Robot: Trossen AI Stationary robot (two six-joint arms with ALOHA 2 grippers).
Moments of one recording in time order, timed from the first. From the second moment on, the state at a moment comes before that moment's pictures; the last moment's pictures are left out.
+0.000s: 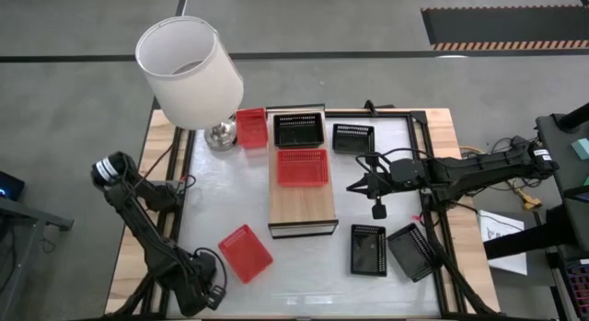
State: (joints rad) left arm -0.99 1.53 1.07 -0.73 0.12 -2.13; right arm 0.10 0.93 0.63 -0.18 0.08 -0.18
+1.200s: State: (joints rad) left arm -0.78 1.50 1.81 -1.11 -0.49 -1.29; right arm 0.10 0.93 0.63 -0.18 0.08 -0.18
